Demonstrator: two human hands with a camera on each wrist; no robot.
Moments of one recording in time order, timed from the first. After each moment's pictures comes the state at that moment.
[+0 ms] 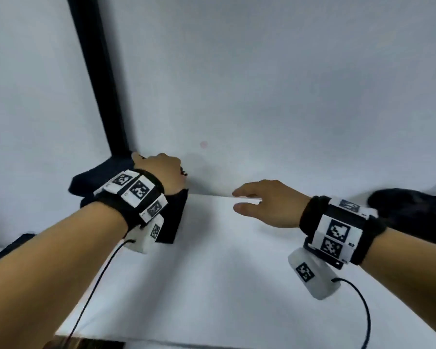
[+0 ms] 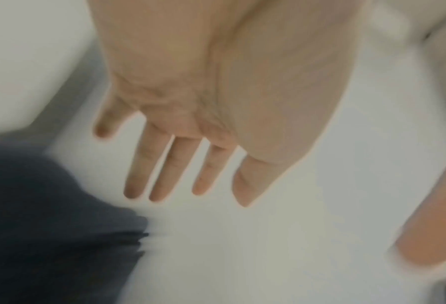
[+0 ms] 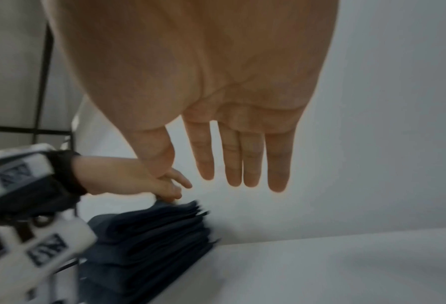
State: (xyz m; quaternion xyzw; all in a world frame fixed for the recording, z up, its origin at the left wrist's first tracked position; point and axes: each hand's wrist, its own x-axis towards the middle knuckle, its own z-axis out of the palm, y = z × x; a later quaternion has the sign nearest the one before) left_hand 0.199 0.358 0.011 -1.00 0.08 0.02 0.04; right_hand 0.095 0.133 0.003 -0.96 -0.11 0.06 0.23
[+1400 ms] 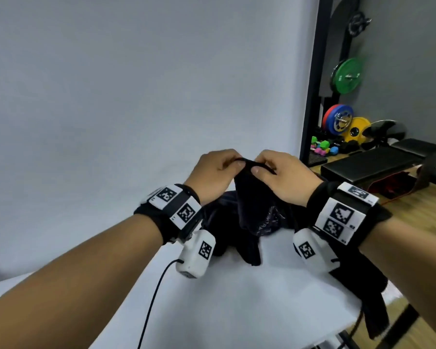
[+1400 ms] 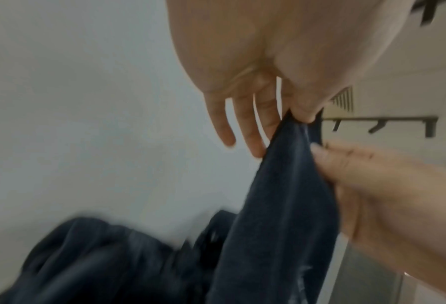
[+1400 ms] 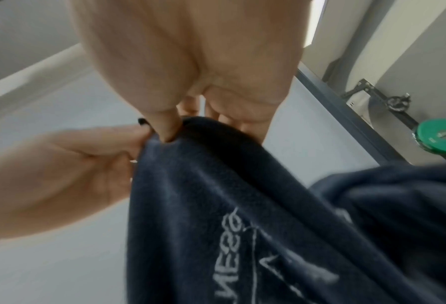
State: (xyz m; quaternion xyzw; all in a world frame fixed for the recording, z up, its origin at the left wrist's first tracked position) left_hand 0.075 -0.145 0.043 -0.76 0.49 -0.01 -0.43; right_hand -0.033 -0.301 0.032 -0.92 0.08 -0.24 0.29
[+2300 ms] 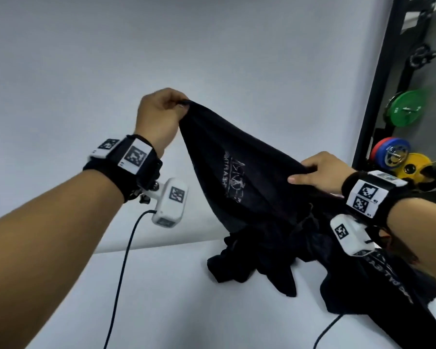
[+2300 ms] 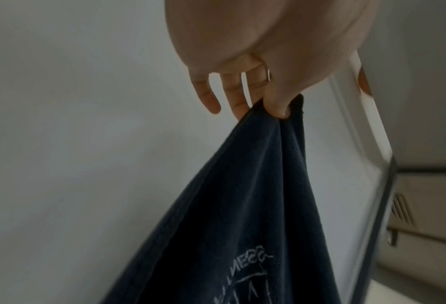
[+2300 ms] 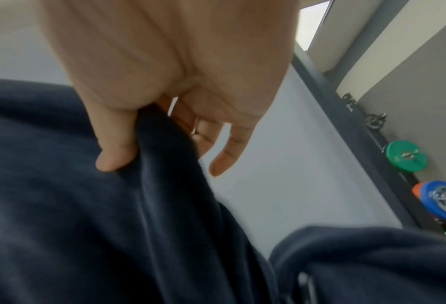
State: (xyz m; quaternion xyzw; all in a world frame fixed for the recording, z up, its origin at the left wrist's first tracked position) left_hand 0.127 -0.016 0.167 -0.69 0.29 -0.23 -0.62; right_hand 0.012 -0.327 0.083 -0.94 0.09 -0.16 0.28
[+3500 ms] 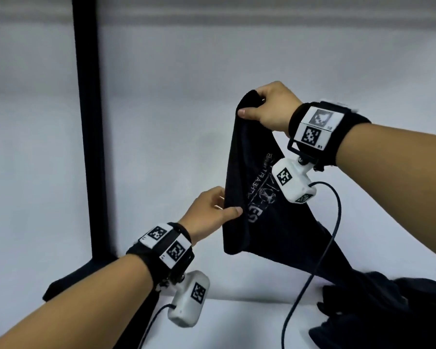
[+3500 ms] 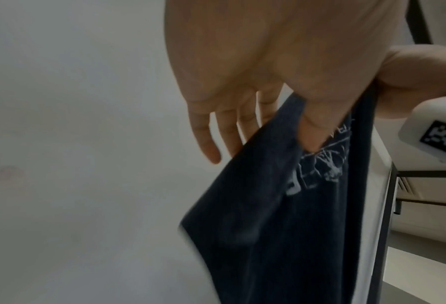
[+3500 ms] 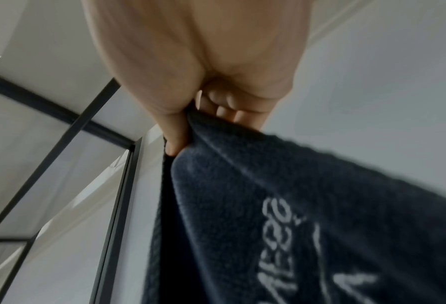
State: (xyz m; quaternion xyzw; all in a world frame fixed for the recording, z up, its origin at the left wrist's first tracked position) left_hand 0.126 0.227 0.144 -0.77 0.30 -0.06 -0.56; right_hand 0.101 0.066 0.330 -0.87 -0.13 -0.36 0.32
